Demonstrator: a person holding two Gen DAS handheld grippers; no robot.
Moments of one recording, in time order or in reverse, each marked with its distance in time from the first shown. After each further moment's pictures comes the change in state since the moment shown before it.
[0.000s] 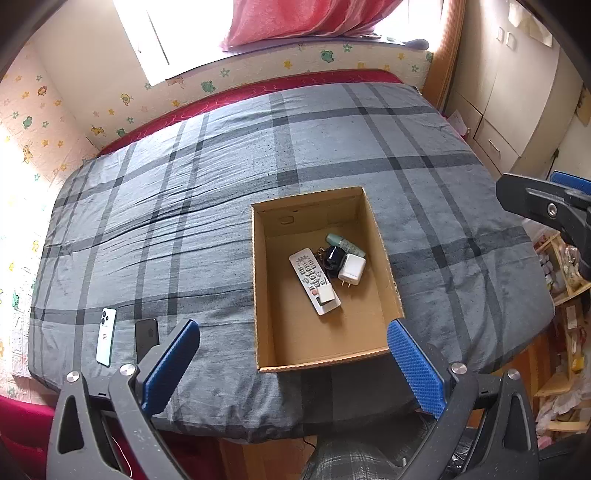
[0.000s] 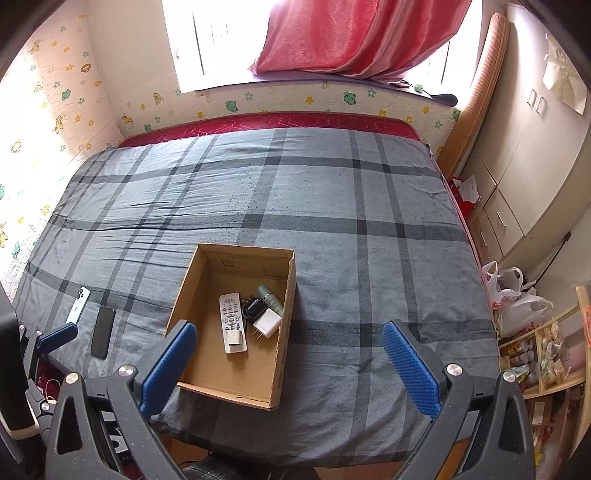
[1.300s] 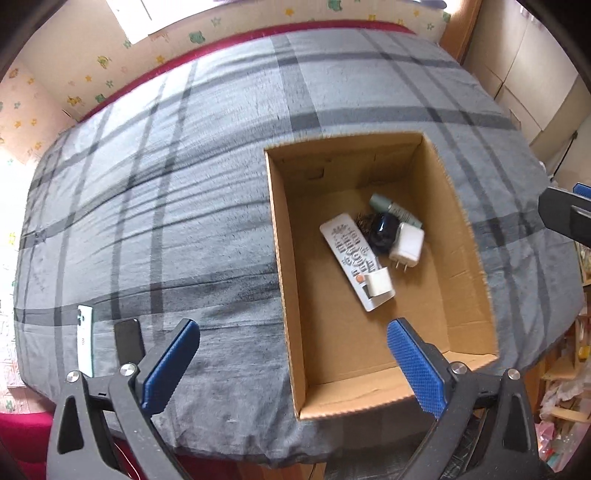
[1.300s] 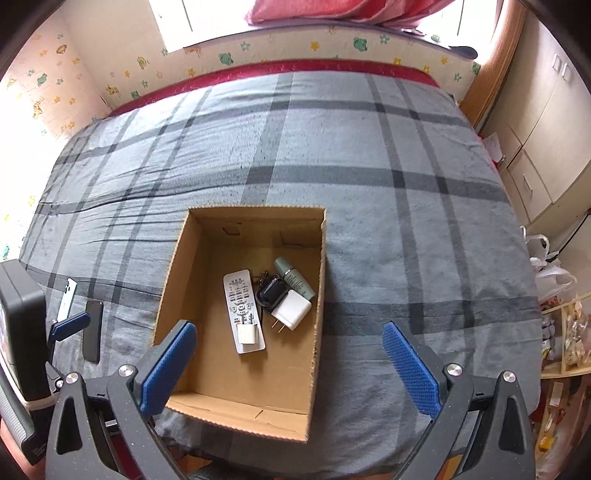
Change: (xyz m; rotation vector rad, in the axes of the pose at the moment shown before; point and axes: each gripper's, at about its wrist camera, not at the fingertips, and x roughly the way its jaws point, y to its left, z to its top) left arm 0.133 0.050 0.012 0.016 0.160 -0.017; right arm 0.131 0.032 0.004 0.051 0.172 0.028
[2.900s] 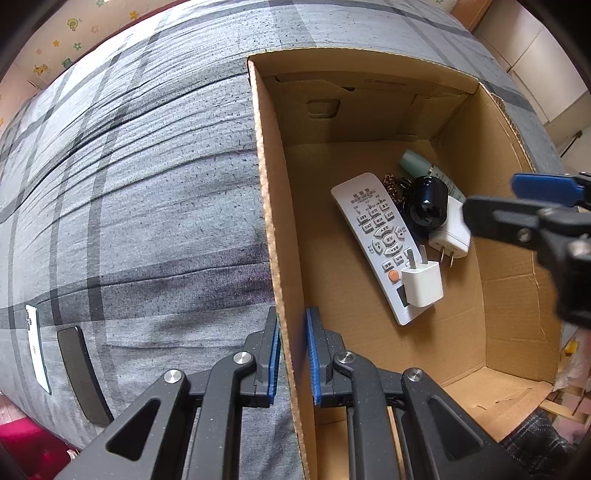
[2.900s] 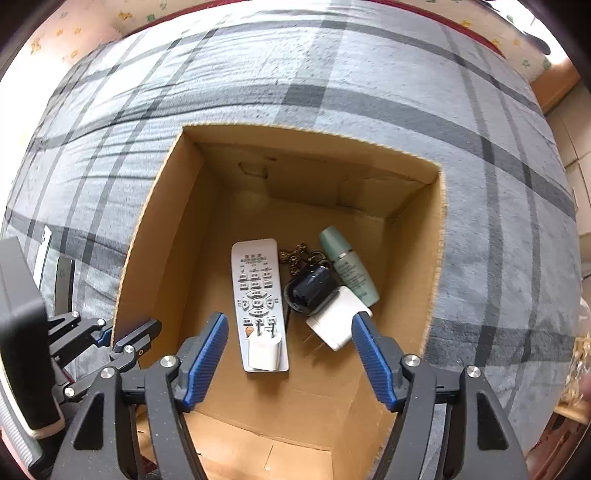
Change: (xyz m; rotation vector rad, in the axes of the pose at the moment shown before) left arm 0.136 0.020 0.012 -0.001 0.157 -0.111; right arm 0.166 0.046 0.024 -0.129 0.261 0.035
